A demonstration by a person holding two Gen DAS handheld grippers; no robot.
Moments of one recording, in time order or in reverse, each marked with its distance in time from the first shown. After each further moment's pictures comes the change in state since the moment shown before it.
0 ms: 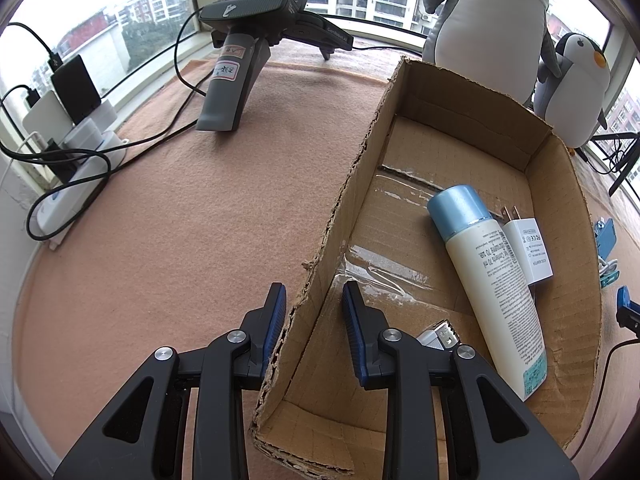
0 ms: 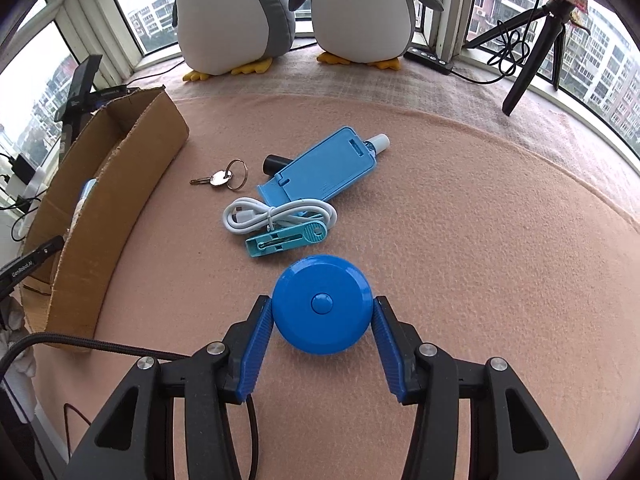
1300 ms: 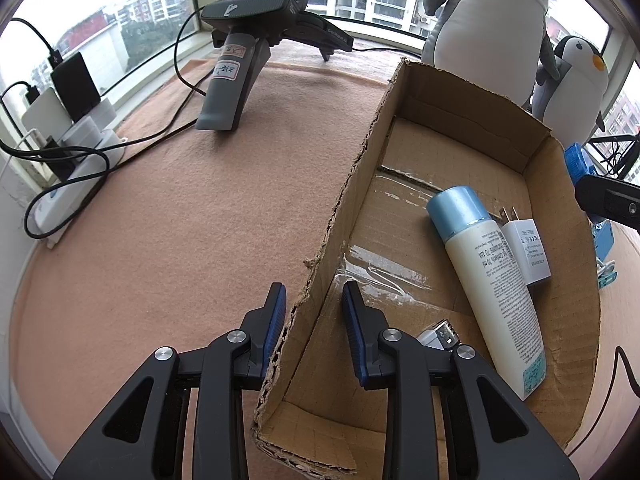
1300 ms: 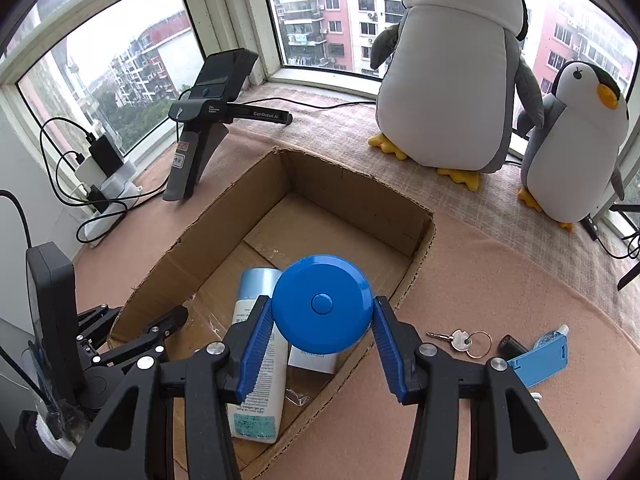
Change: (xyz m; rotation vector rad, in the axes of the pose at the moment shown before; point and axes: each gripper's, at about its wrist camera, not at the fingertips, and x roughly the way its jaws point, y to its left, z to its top) left arm -0.001 -0.002 0.001 -0.005 -0.001 -0.003; right arm -0.003 0.188 0.086 -0.280 -0.098 0.162
